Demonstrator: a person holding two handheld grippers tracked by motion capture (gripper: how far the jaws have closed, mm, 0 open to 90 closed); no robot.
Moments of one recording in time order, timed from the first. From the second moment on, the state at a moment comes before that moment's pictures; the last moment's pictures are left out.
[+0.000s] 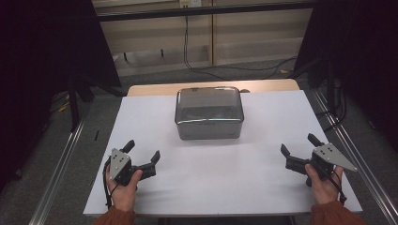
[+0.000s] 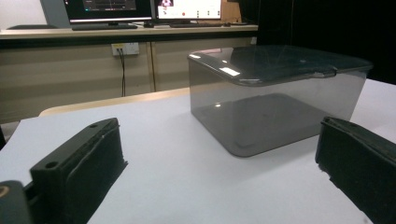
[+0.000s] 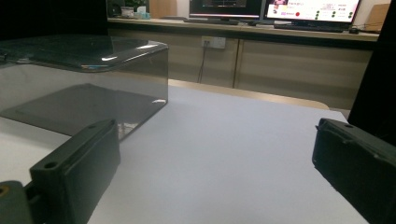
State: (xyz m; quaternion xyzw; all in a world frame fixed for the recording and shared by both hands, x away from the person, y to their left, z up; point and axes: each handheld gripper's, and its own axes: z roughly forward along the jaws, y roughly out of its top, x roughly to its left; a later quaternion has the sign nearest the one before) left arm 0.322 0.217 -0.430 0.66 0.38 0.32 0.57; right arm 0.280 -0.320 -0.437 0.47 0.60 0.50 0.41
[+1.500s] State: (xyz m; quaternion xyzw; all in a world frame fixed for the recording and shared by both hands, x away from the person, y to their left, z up) left arm 0.325 0.216 -0.435 0.66 0.40 0.30 0.56; right arm 0.296 -0.264 -0.435 0.40 0.66 0.54 0.35
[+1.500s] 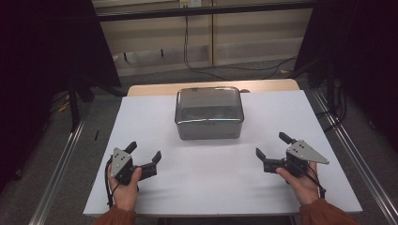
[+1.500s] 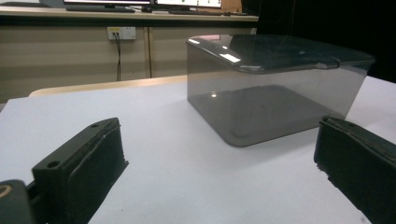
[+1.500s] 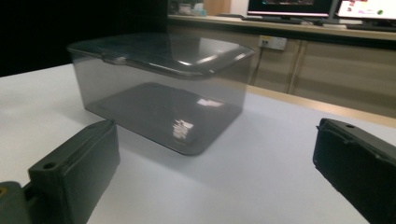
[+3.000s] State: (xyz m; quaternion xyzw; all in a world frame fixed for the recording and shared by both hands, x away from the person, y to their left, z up) left arm 0.327 0.212 -0.436 0.68 0.39 0.29 0.55; right arm 0.349 -0.181 -0.407 0.30 0.73 0.52 0.34
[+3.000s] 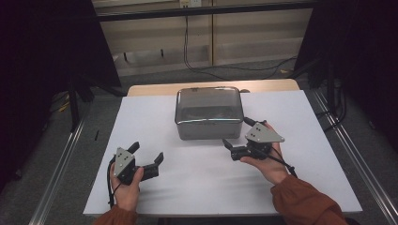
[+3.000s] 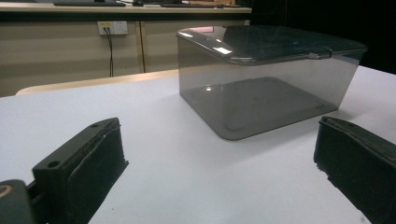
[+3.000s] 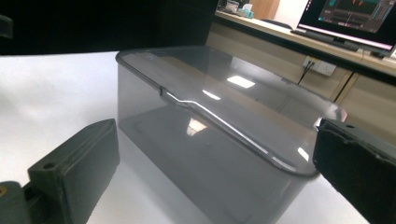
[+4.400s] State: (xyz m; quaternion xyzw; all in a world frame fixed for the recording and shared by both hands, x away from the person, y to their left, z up) left arm 0.330 0.208 -0.436 0.69 0.38 0.28 0.55; right arm 0.369 -0.105 -0.422 -0.02 0.80 0.23 0.56
